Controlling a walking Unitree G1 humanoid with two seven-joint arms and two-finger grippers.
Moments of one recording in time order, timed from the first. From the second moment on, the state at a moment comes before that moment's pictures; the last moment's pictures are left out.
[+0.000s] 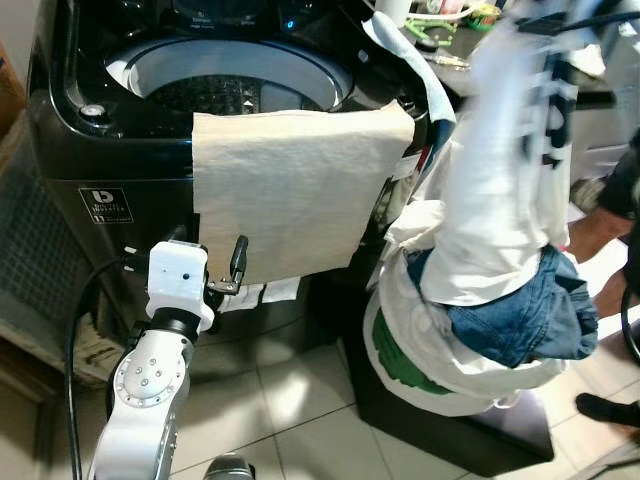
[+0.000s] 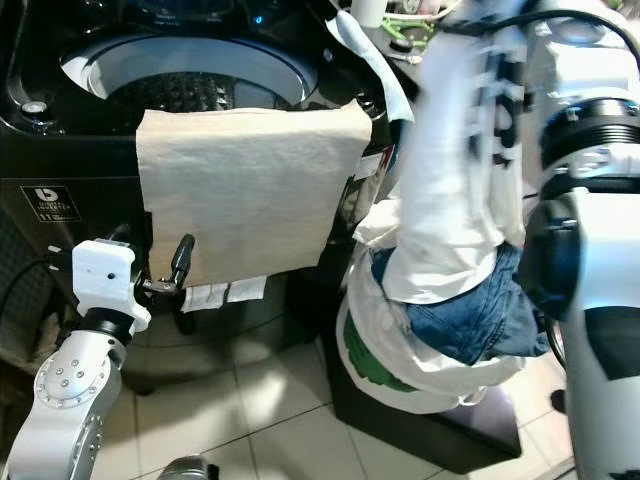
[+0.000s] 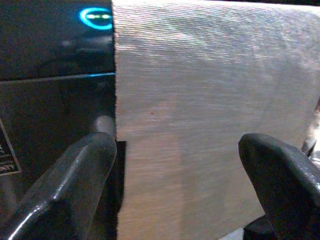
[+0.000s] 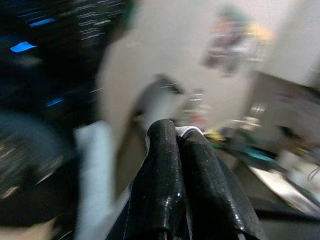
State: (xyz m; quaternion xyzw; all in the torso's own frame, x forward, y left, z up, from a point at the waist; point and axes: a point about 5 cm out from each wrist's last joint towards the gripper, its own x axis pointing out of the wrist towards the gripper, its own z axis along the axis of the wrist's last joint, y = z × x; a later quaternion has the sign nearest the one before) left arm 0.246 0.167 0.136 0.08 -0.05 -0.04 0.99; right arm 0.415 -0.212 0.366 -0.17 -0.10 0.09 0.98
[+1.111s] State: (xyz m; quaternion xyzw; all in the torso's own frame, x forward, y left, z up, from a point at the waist) left arm 0.243 0.164 0.131 0.06 -0.05 -0.03 1.00; right arm 0.414 -0.190 0.375 -0.17 -0.14 0.16 0.96
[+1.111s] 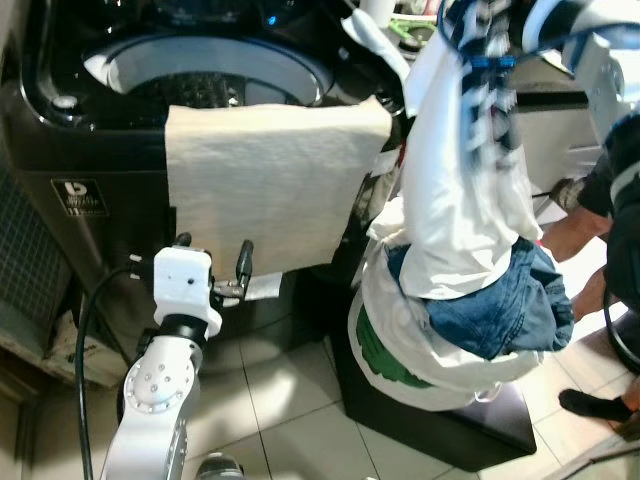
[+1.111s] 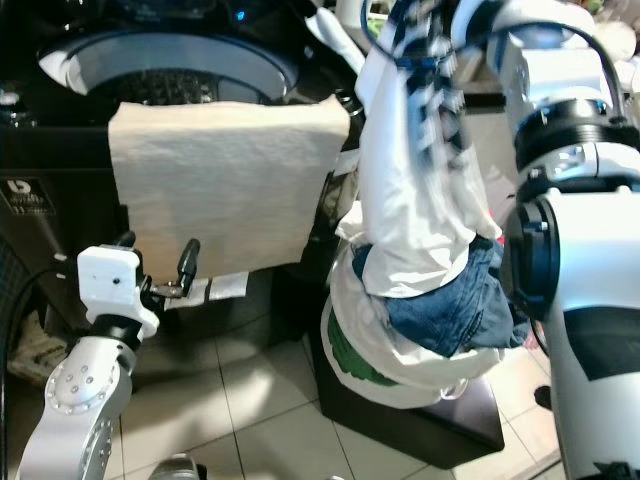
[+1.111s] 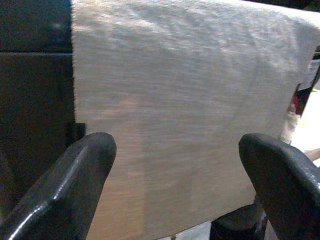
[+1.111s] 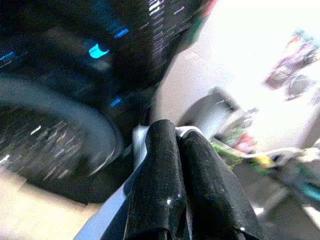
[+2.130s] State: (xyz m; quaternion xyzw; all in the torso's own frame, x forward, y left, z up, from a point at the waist) left arm 0.250 0.156 0.137 0.05 -0.06 -0.05 1.00; right arm 0.421 -0.092 0.366 -0.13 -0.20 0.13 0.96
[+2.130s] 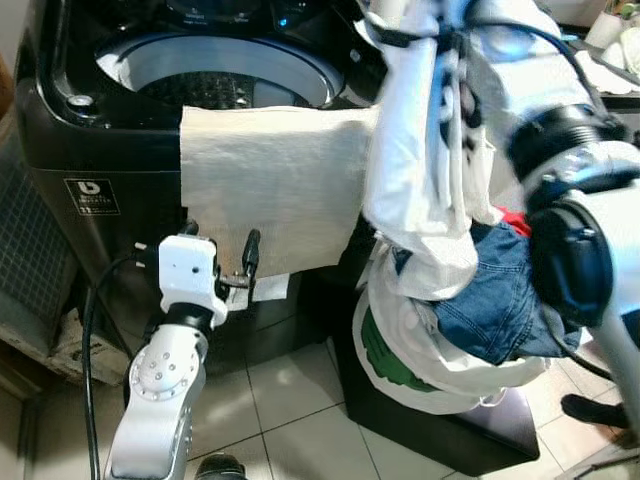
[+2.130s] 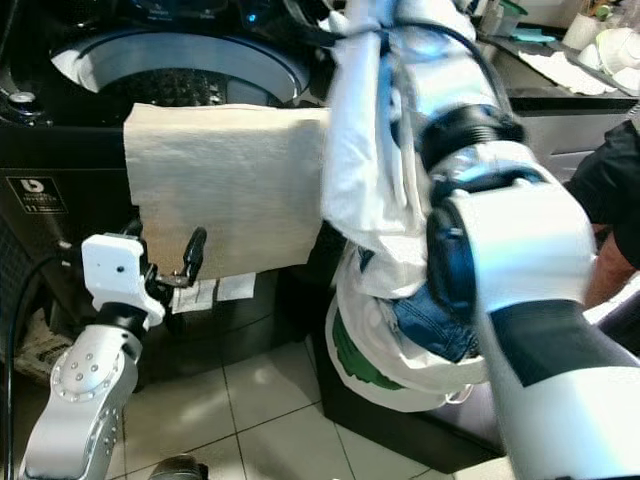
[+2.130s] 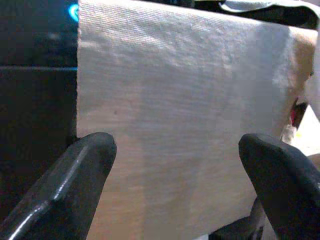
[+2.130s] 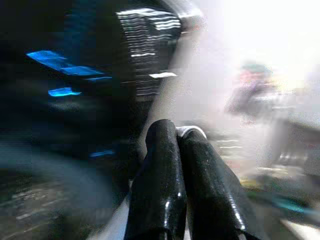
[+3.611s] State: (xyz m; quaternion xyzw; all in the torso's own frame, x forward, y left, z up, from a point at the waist) left arm 0.257 0.143 0.132 0.04 -0.02 -0.09 1.00; right arm 0.367 0.002 0.275 -0.04 -0.14 0.50 0.86
